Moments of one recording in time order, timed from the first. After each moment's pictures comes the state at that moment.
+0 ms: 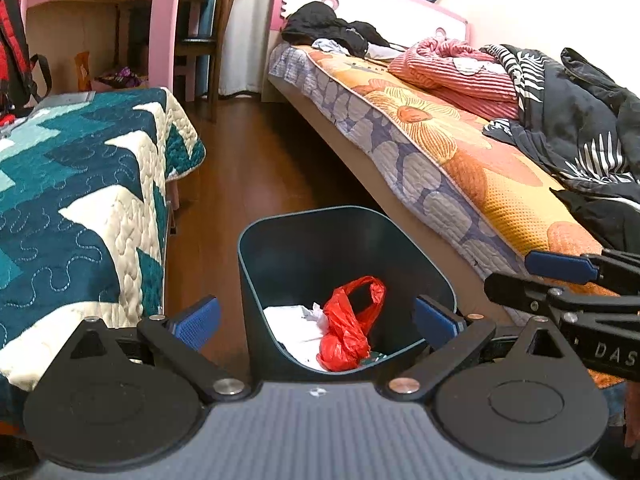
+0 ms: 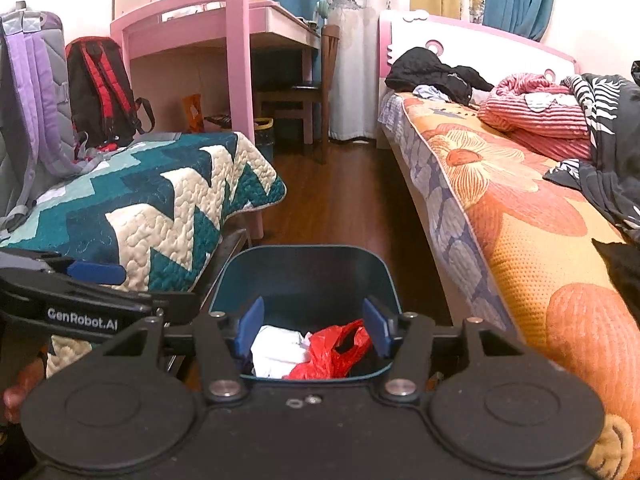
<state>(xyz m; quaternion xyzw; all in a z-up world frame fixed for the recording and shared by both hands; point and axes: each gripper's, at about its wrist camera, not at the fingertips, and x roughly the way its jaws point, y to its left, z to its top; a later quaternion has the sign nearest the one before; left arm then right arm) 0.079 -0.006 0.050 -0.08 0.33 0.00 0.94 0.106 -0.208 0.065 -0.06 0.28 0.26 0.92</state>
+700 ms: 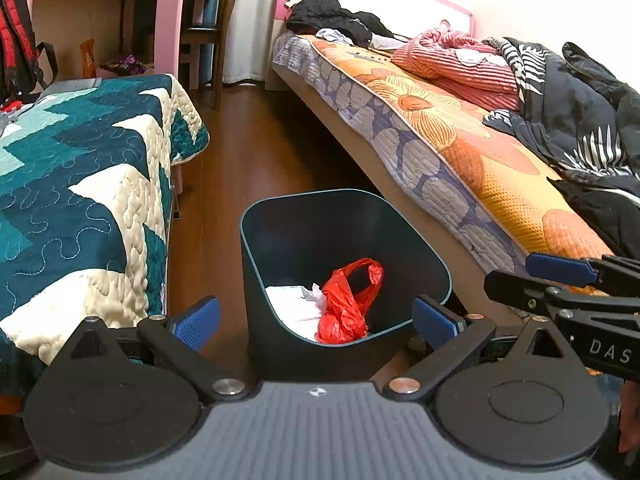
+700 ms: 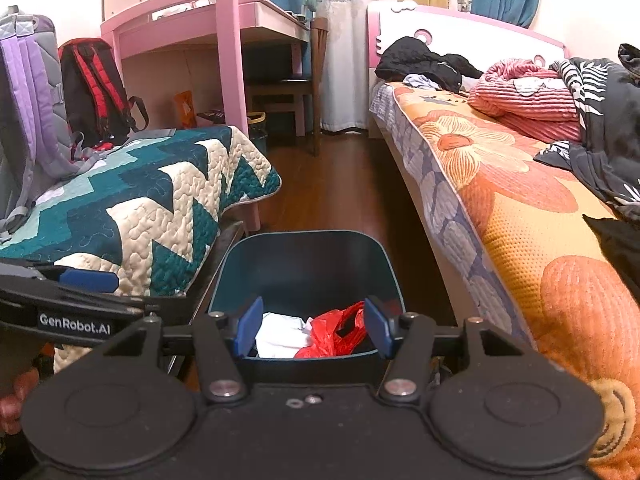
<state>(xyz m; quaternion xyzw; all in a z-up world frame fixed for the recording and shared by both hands) 0.061 -0.012 0.048 -0.09 0.35 0.01 0.93 0.093 -0.212 0.062 -0.04 0.29 0.24 0.93</state>
